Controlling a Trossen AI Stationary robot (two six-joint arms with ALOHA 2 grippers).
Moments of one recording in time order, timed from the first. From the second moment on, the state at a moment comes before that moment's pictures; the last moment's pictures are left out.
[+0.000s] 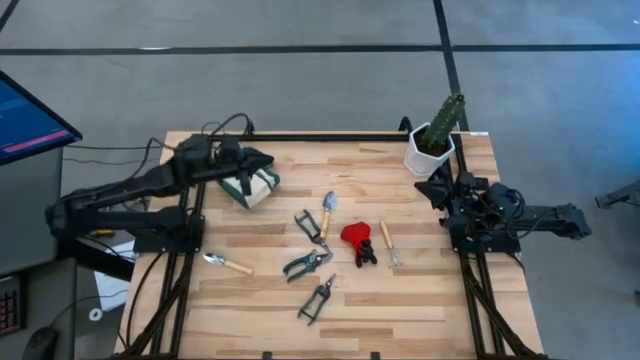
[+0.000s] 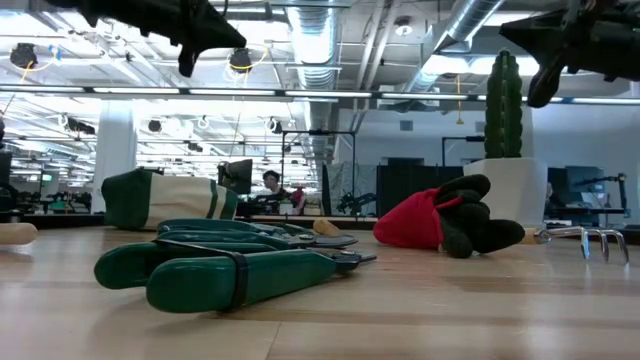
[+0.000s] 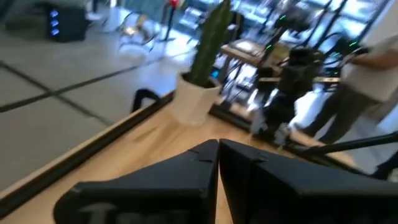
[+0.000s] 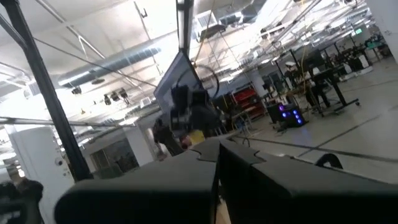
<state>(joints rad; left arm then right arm) 0.41 0.82 0.68 -0.02 0.06 -0.28 -0.04 0.10 0.05 0.41 0.19 0.39</state>
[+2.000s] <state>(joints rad) 0.58 0.75 0.95 -0.63 0.36 -0.08 -0.09 0.95 0.39 0.47 0.00 0.44</state>
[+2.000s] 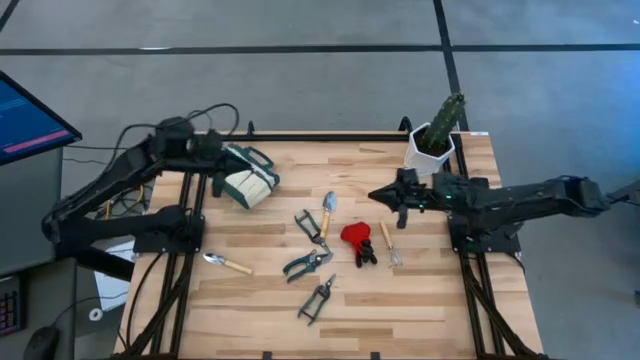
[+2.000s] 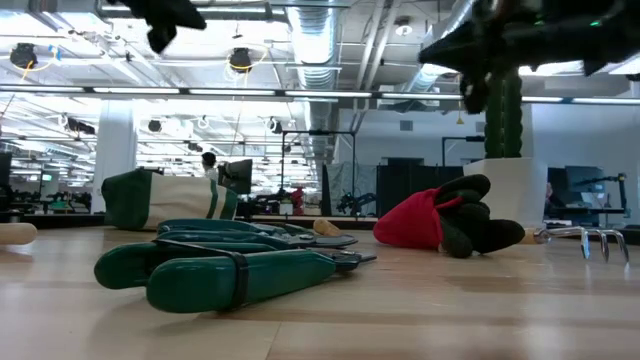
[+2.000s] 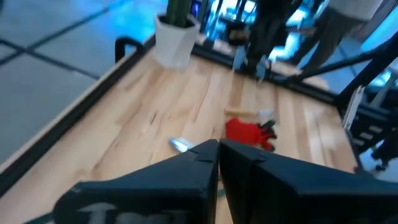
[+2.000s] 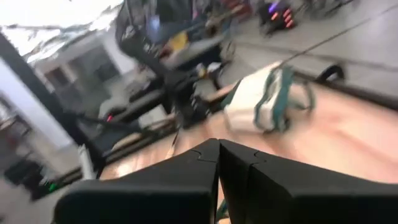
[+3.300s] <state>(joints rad) 0.58 0.73 0.67 -0.70 -0.21 -0.43 -0.19 1.85 1.11 0.53 -0.27 0.52</state>
